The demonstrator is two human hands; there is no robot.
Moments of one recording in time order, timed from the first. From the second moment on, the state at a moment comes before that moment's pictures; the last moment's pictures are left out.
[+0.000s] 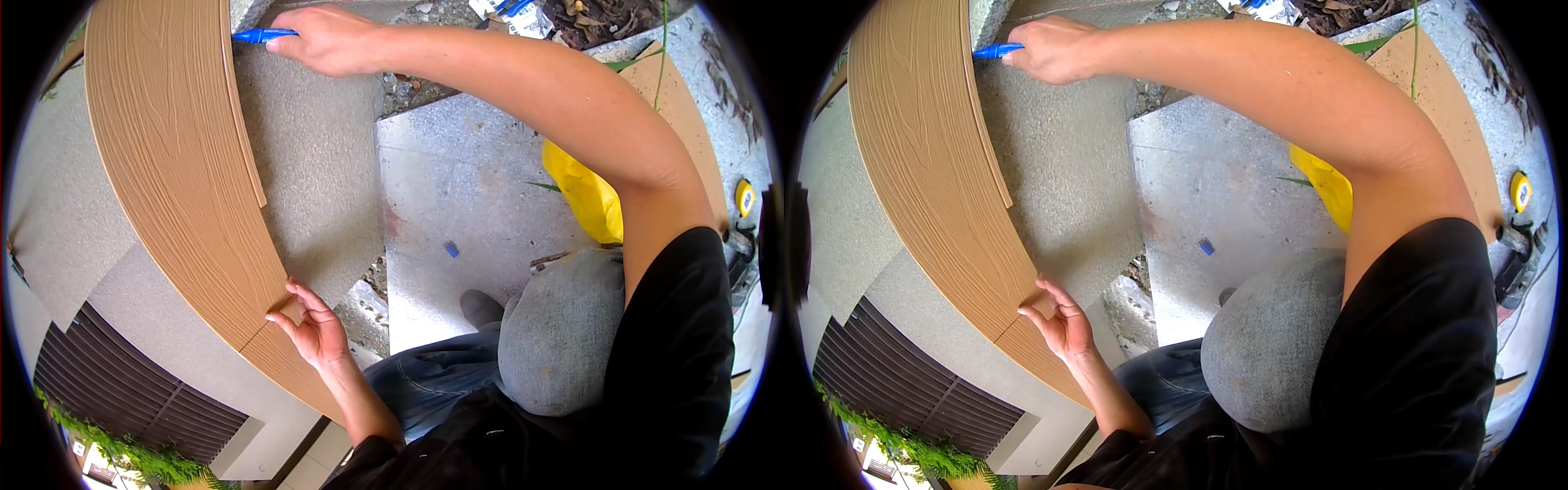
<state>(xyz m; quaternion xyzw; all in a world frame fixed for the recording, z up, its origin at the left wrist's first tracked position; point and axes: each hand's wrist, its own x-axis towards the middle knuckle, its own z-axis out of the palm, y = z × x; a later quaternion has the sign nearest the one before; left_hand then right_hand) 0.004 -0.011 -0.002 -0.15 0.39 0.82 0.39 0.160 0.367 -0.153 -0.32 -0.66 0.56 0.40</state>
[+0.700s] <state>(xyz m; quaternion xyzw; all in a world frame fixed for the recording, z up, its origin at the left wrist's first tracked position) -0.002 -0.016 -0.005 -0.14 0.38 0.83 0.40 0.138 0.373 -0.149 -0.31 -0.72 0.51 0.36</state>
